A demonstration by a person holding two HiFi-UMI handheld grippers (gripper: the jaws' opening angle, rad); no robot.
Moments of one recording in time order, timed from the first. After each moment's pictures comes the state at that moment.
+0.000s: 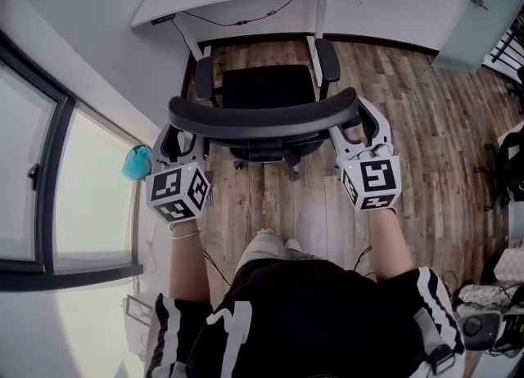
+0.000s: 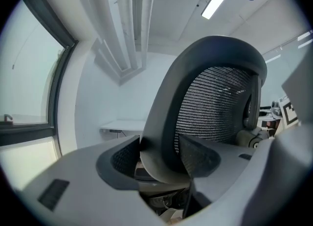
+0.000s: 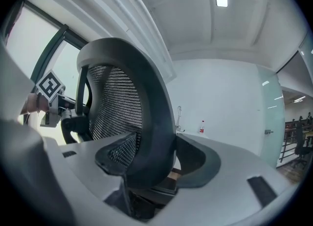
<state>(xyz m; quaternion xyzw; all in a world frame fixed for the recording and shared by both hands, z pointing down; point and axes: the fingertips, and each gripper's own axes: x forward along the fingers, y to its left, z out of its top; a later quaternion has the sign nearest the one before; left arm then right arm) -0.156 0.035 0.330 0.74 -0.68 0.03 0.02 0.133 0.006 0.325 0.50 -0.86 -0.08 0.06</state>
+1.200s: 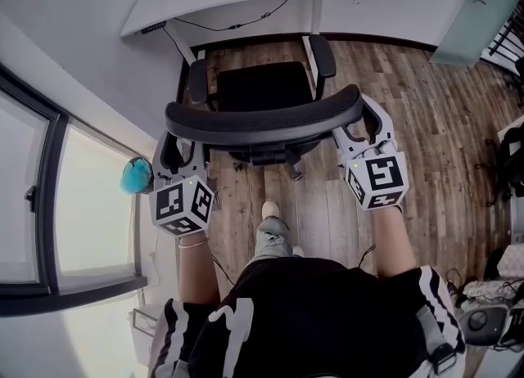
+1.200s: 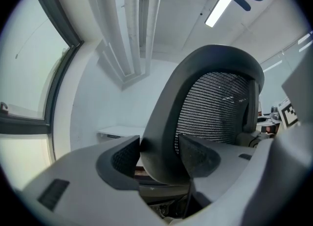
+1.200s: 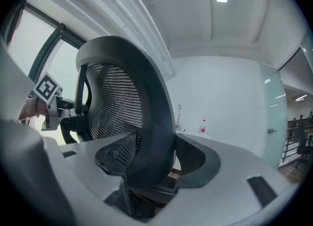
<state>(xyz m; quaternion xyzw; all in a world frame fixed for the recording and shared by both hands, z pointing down) -0.164 -0.011 0.328 0.73 -0.68 -0.02 0.00 0.126 -0.051 0.328 0.50 -0.86 -0.08 0.06</state>
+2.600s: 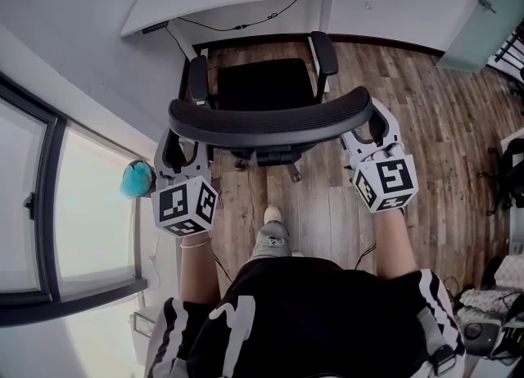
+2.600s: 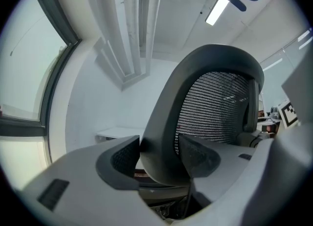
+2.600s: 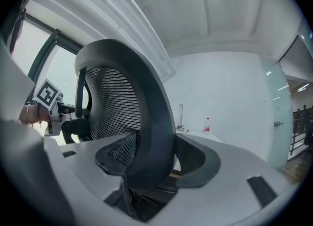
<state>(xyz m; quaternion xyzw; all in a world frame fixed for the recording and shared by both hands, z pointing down) -0.178 -0.068 0.325 0.73 -0.69 -0.02 -0.01 0.111 -0.110 0.329 0.48 -0.87 -0.06 0.03</state>
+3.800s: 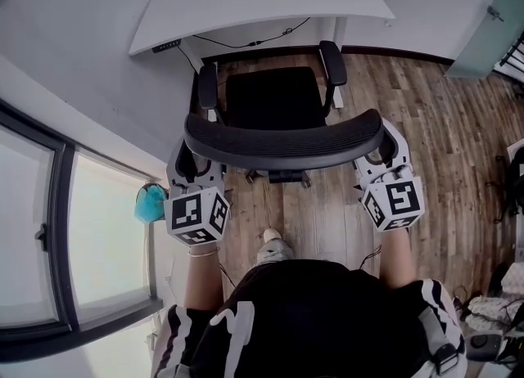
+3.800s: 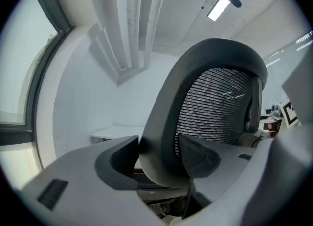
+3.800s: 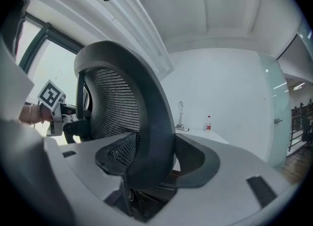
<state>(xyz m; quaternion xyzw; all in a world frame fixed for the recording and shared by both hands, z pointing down) -0.240 -0.160 0.322 0.75 -0.66 0.00 0.00 0.050 -0.180 0.329 0.50 -0.86 -0.04 0.04</state>
